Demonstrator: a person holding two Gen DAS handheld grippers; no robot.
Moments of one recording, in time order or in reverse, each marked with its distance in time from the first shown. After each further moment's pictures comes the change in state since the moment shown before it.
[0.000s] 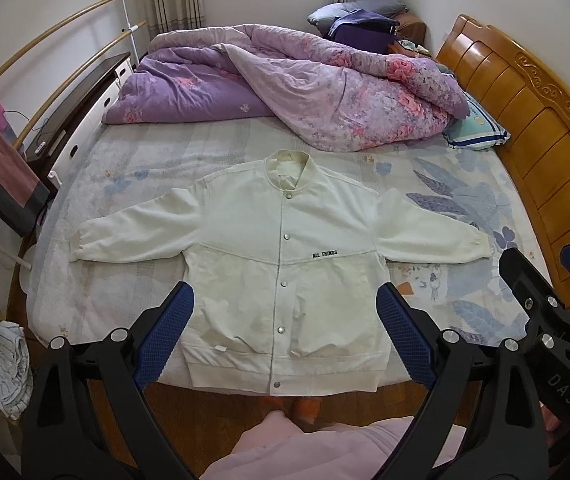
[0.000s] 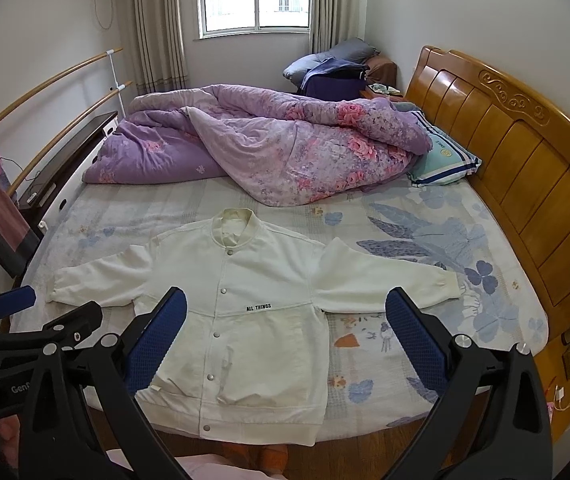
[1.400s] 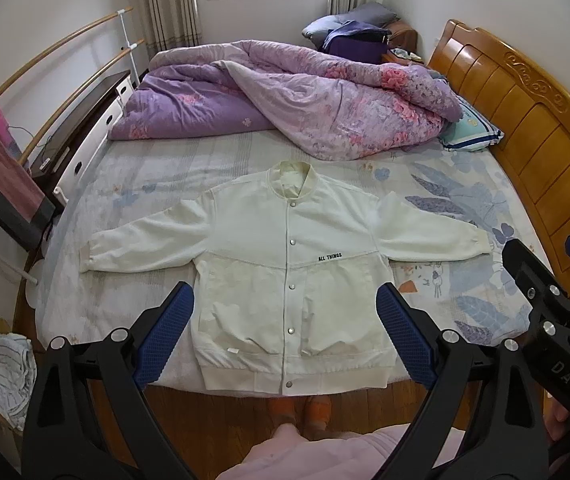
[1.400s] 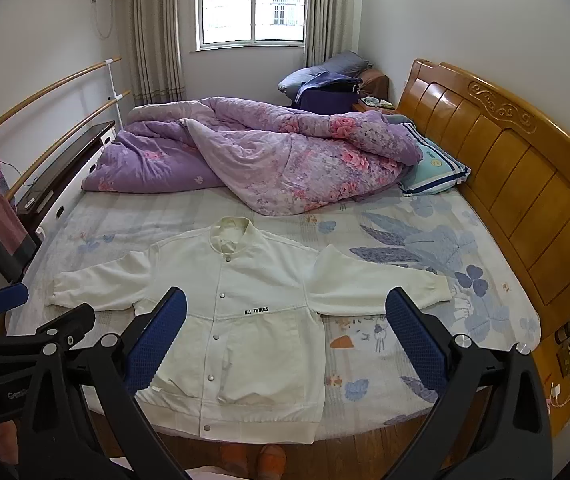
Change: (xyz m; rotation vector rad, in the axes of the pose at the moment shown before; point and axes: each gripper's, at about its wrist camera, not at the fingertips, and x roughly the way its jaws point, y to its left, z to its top) left arm -0.035 0.004 -0.023 0.044 -0.067 0.020; right arm -0.033 0.001 -0.010 -0.003 -0.051 -0.032
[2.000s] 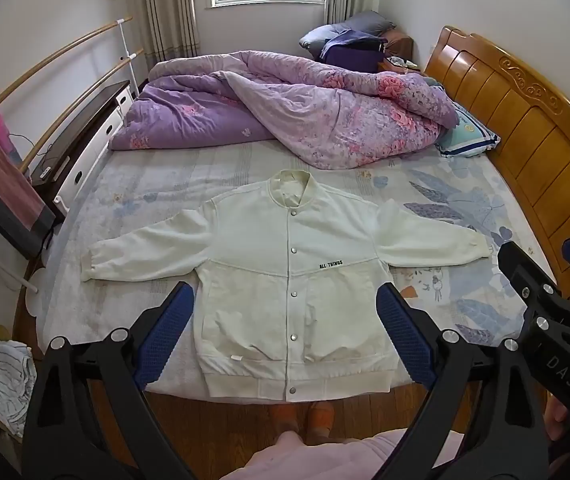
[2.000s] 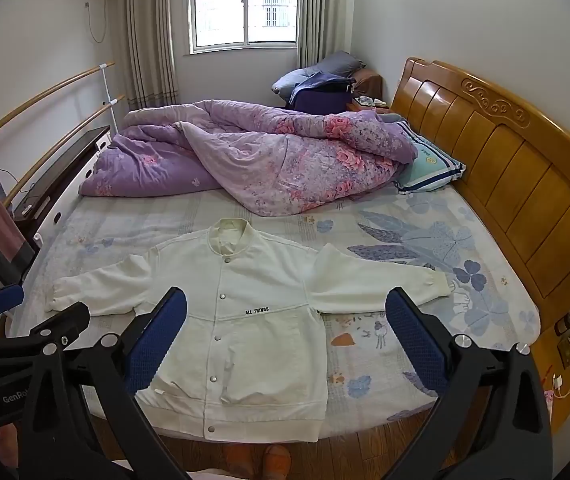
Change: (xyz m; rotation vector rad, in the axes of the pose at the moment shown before) left arm -0.011 -0.002 0.006 0.007 -0.035 0.000; right arm -0.007 0.005 -0.004 0.016 -0.007 -0.010
